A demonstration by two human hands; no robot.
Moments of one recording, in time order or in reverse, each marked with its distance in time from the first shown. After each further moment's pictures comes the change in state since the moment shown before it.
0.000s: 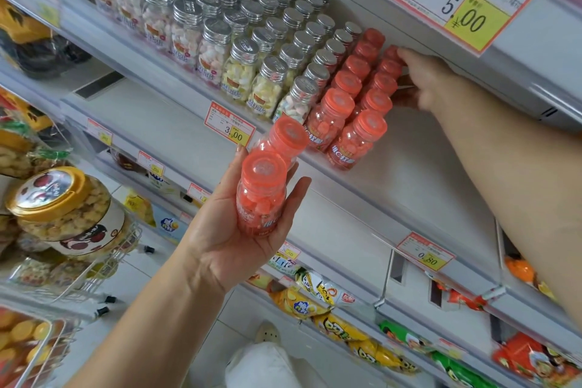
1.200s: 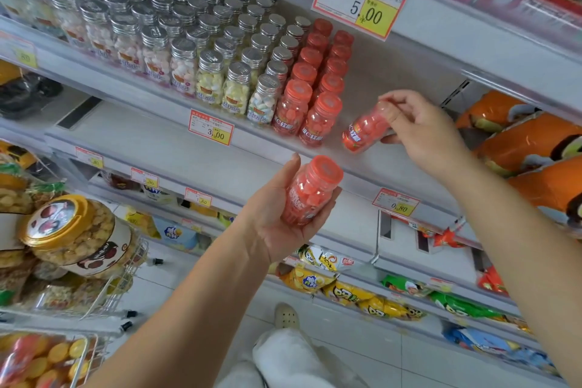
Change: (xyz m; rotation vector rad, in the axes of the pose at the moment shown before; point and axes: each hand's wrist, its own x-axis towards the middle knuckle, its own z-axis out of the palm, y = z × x) left_hand 0.004 -0.042 0.027 0.417 0.145 -0.176; right_hand -0.169 0.065 -0.040 -0.079 0.049 -0.346
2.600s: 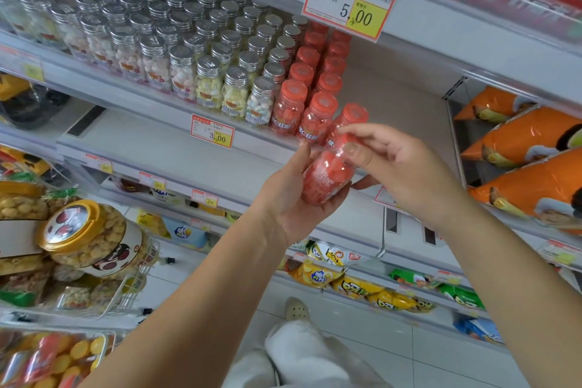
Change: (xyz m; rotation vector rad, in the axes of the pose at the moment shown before) left_hand 0.005 0.002 0.024 0.097 0.012 0.122; right_hand -0.066 -0.034 0.020 0.168 -0.238 -0.010
